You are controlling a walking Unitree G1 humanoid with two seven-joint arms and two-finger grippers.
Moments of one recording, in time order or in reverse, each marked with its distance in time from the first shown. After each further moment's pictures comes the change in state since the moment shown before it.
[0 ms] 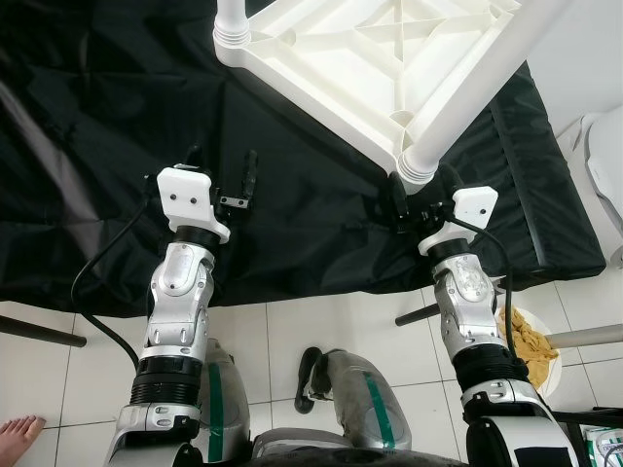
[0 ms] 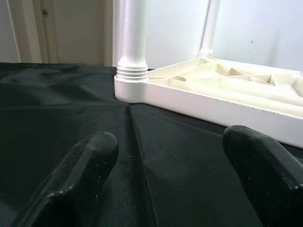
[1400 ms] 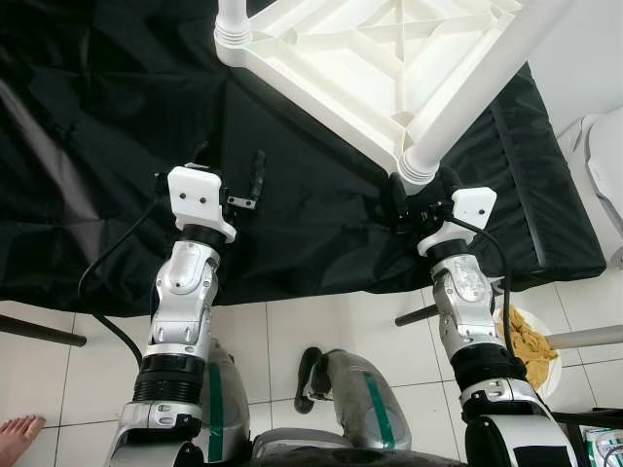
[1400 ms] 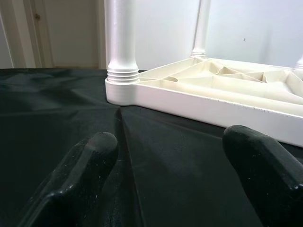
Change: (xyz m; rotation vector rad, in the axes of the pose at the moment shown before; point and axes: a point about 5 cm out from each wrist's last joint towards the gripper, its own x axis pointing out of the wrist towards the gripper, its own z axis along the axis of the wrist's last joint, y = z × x) left arm 0.003 -0.006 0.000 0.024 -0.002 -0.031; right arm -0.001 0.000 -0.005 0.008 0.023 -0.022
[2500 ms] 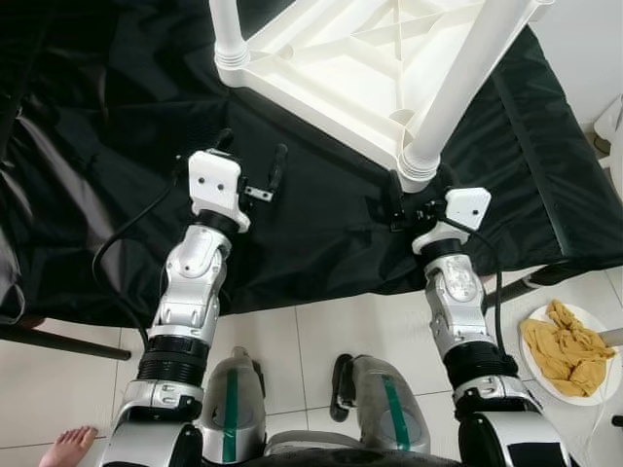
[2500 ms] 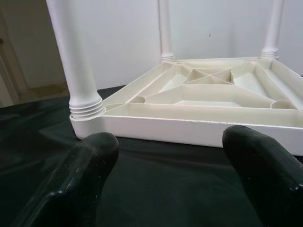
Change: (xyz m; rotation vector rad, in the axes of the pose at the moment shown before) left arm 0.017 -0.008 0.002 0.001 -0.002 -0.080; right arm 0.003 0.007 0.001 -0.020 -0.035 -0.034
